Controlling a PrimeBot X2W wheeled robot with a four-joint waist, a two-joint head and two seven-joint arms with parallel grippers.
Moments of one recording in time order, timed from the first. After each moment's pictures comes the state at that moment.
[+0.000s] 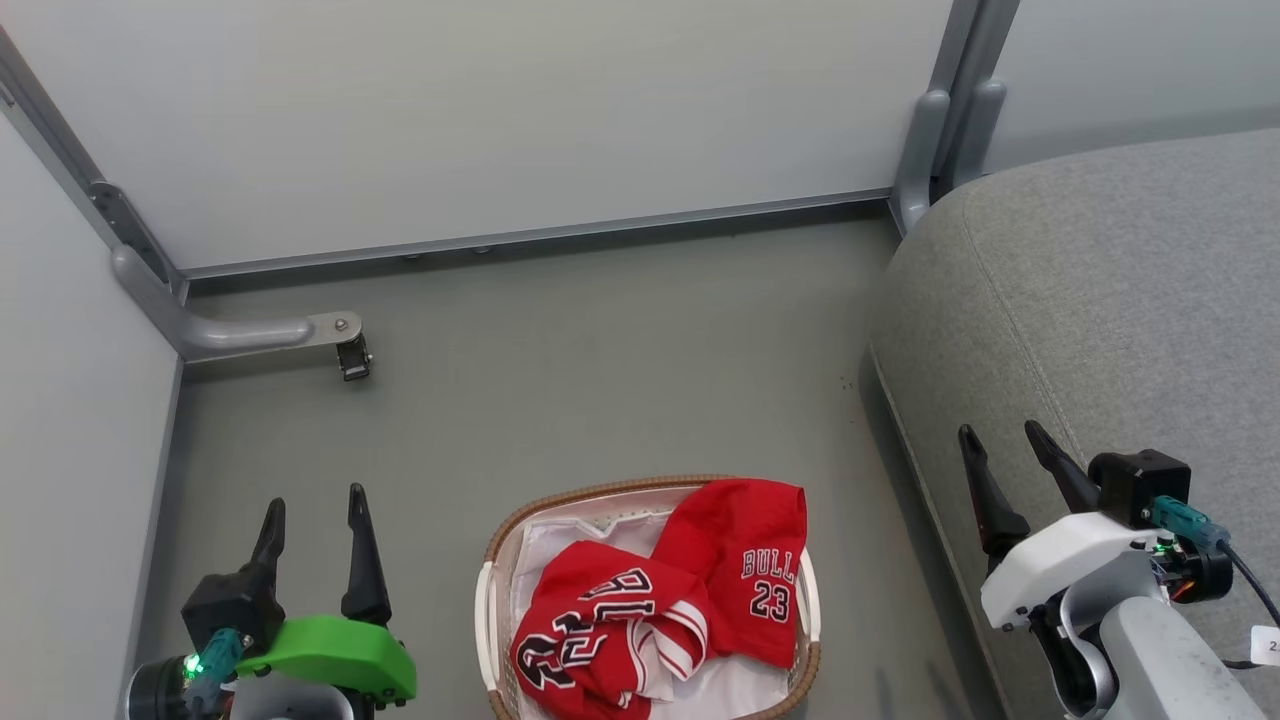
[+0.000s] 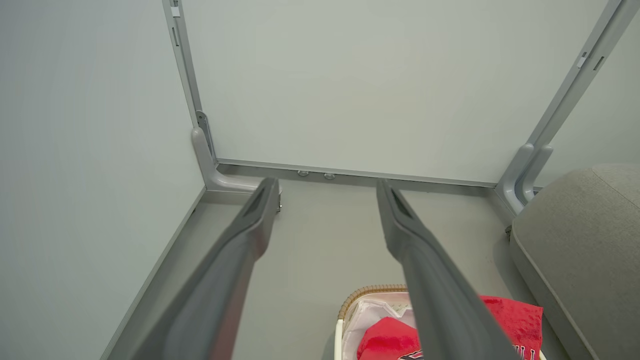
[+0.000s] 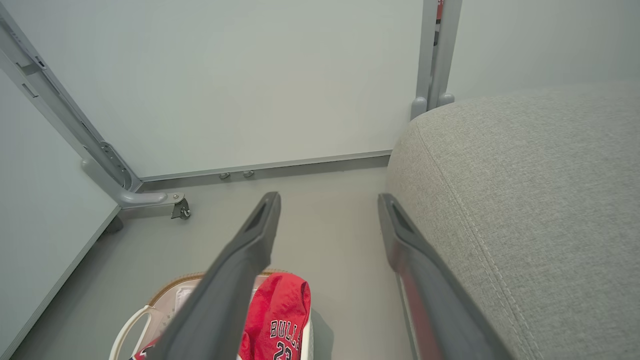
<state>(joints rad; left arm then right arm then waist) -0.06 0.09 -0.09 0.27 -0.29 0.05 -0.21 -0.25 -0.18 0.13 0.46 0.39 0.13 -0.20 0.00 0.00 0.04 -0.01</state>
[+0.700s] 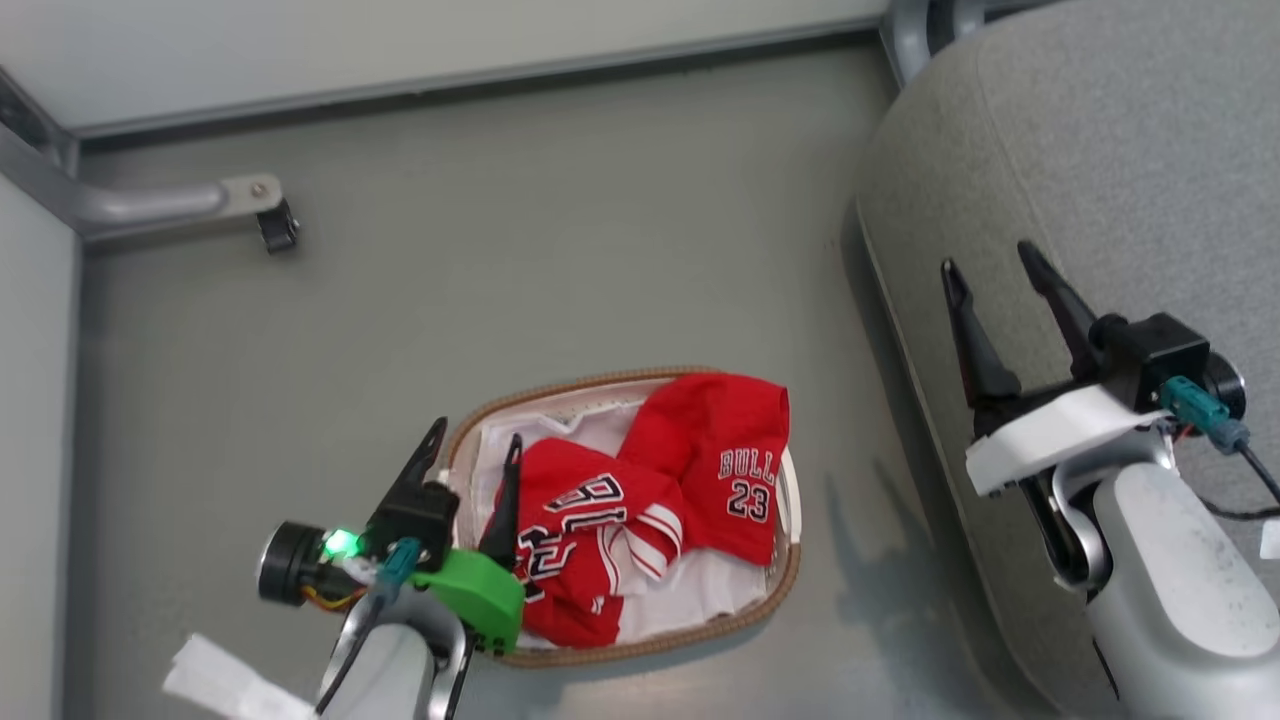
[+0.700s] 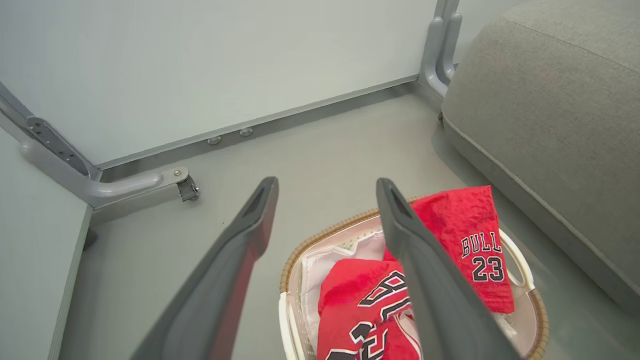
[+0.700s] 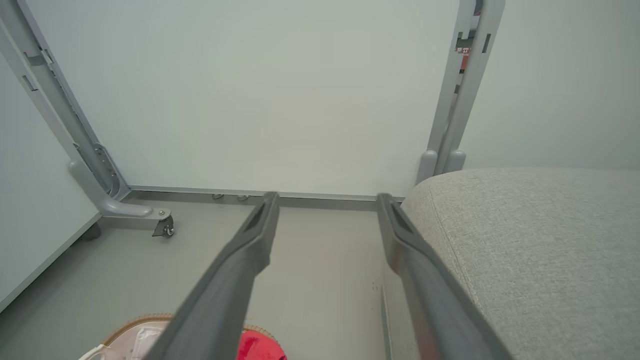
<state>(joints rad) -0.27 0.05 -0.29 0.50 -0.05 -0.04 -0.25 -0.41 -0.20 0.17 0.30 0.29 0.13 -0.25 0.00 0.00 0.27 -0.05</state>
